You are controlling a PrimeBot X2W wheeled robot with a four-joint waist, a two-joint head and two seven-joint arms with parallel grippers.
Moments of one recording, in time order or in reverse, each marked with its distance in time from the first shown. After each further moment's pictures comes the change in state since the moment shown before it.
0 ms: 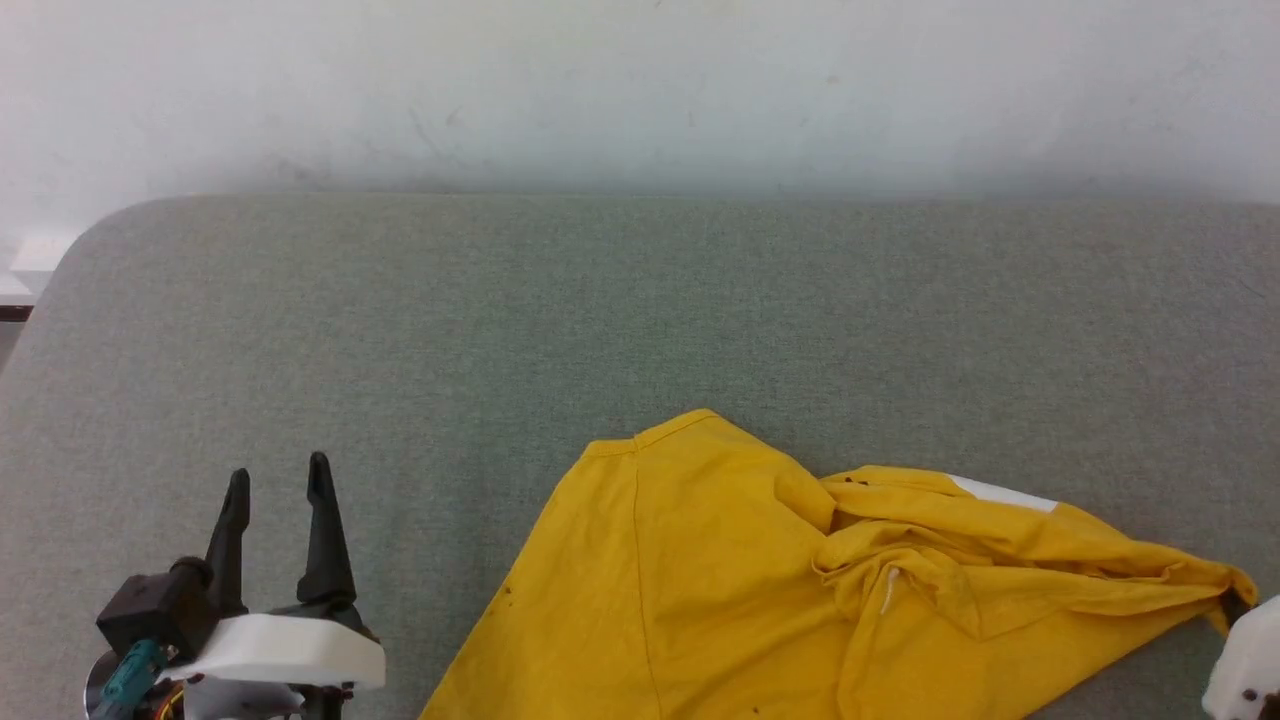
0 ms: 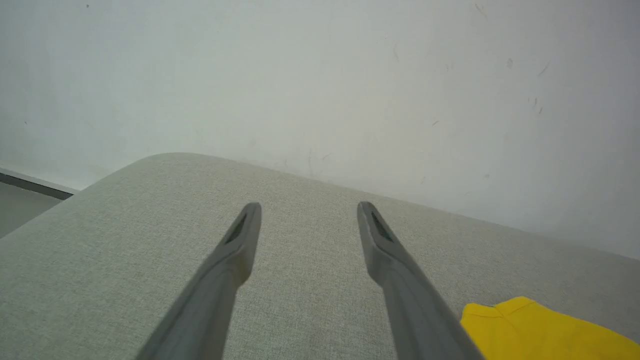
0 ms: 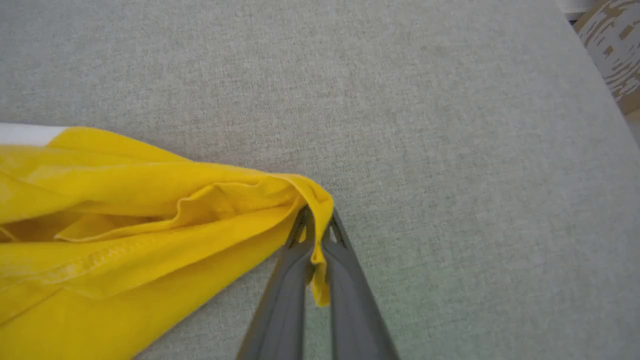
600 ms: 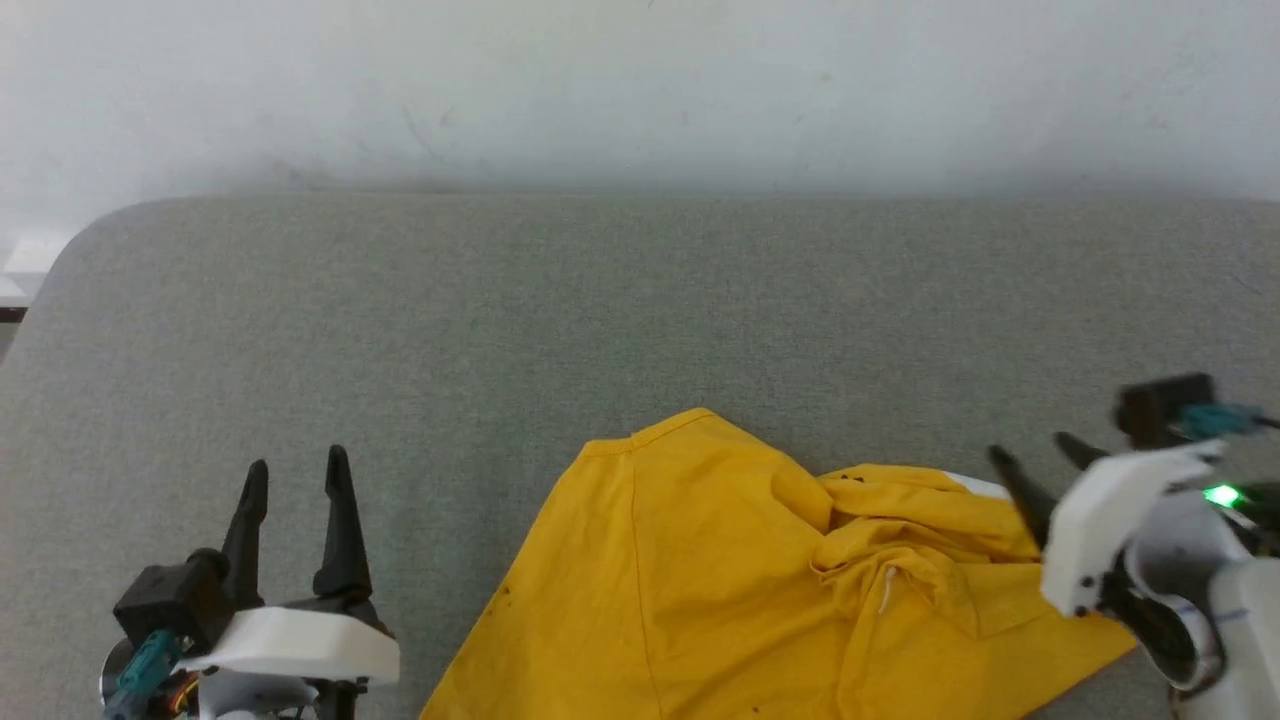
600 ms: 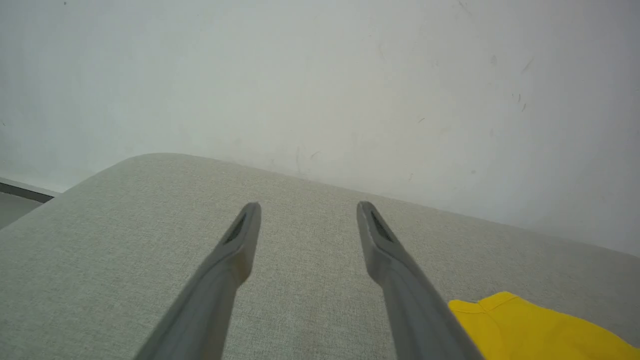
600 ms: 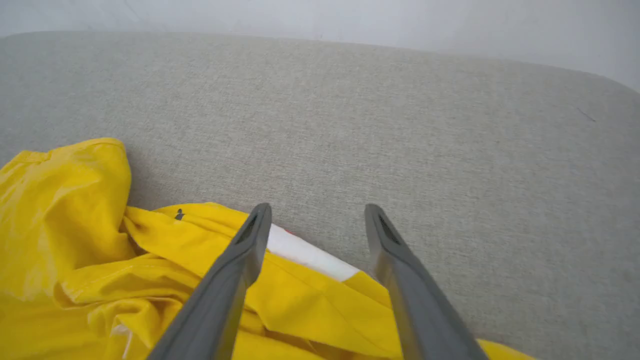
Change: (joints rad) left arm -0.004 0.005 -0.019 -0.010 -0.001 0.000 0.010; right arm -0.125 -0.001 0.322 -0.195 0.091 -0.001 0.015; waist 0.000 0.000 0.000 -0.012
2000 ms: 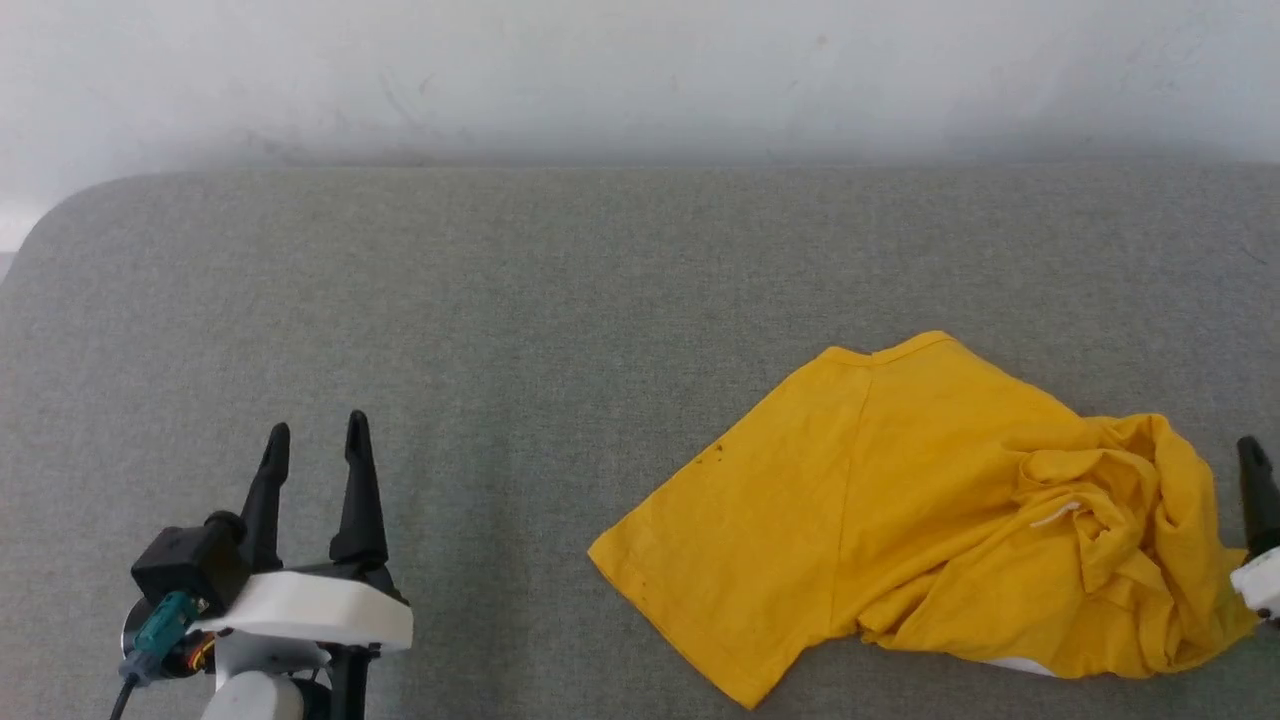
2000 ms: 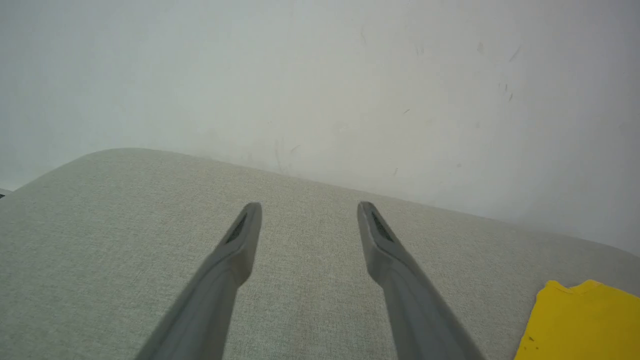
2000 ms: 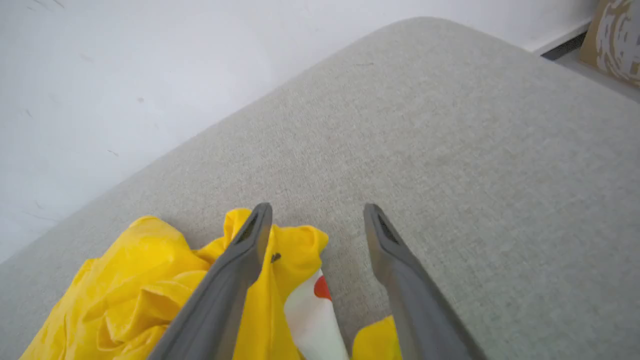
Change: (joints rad) left arm -0.088 -0.038 0.006 0.075 0.020 -0.071 -0.012; right arm 0.006 0.047 -0.373 0.269 0.243 0.000 -0.322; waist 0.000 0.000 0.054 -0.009
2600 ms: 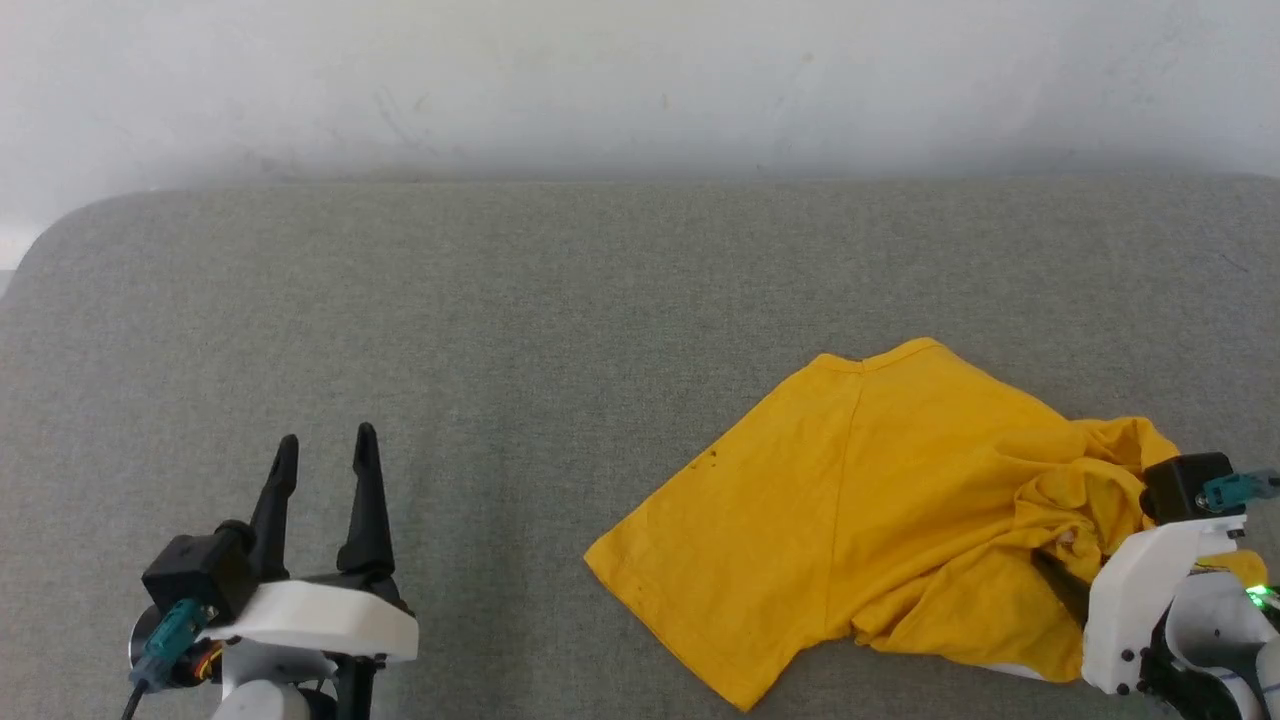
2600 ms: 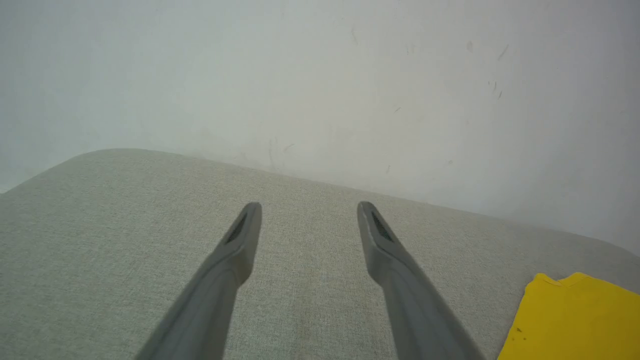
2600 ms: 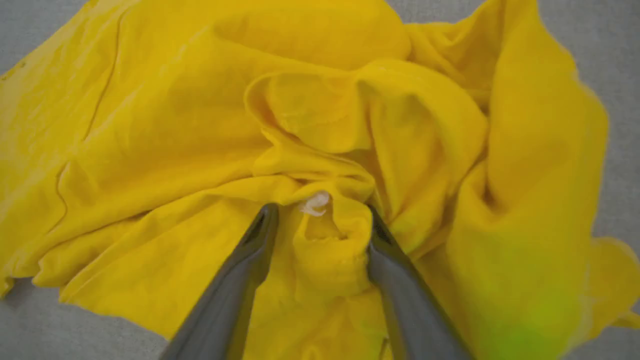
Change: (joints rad) left arm 0.012 0.003 -0.013 0.008 0.002 -0.001 0.000; right arm 0.072 -0.082 0.374 -0.228 -0.158 0.000 0.493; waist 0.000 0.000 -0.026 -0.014
